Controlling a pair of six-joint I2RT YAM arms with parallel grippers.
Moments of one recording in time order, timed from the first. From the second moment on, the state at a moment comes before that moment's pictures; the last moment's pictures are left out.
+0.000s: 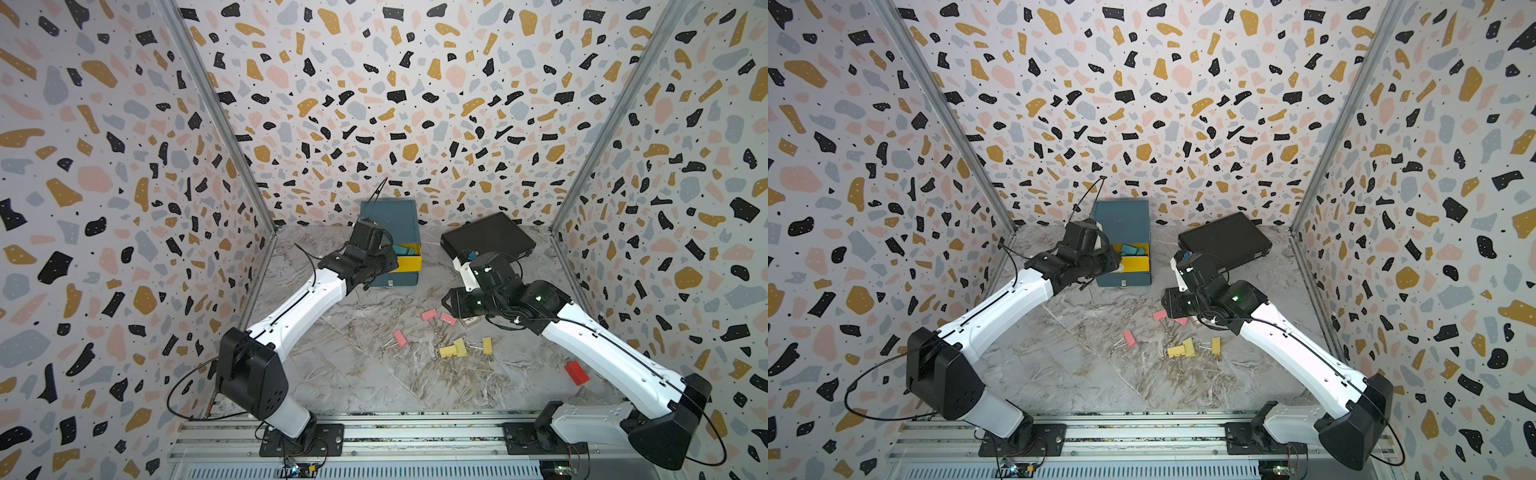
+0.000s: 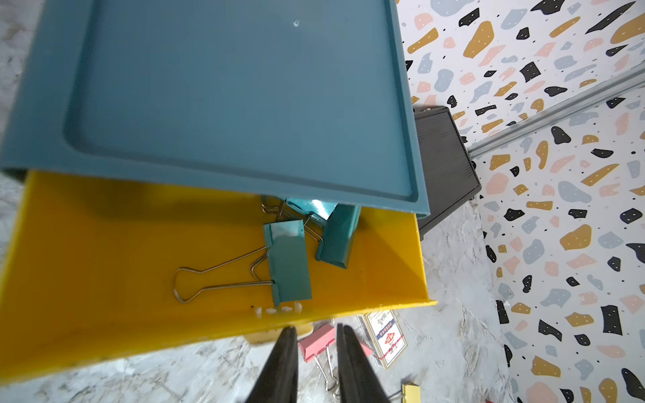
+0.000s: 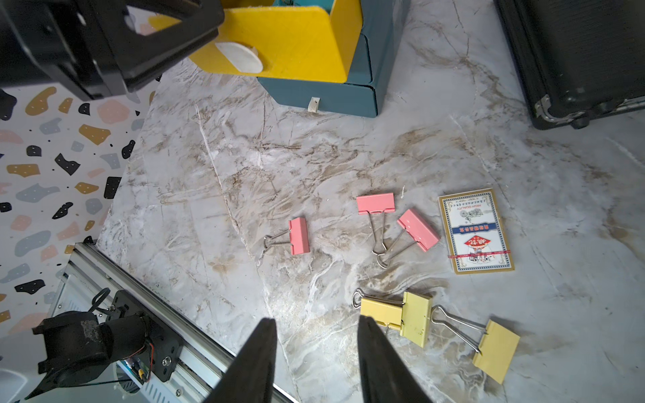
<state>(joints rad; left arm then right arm) -0.48 1.59 1.43 -0.52 0.03 -0.66 0.76 1.26 1.29 -0.83 -0.06 0.49</state>
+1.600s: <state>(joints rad) -0.42 1.66 1.34 -0.38 0.11 -0.87 0.76 1.26 1.22 -0.81 -0.06 0.50</state>
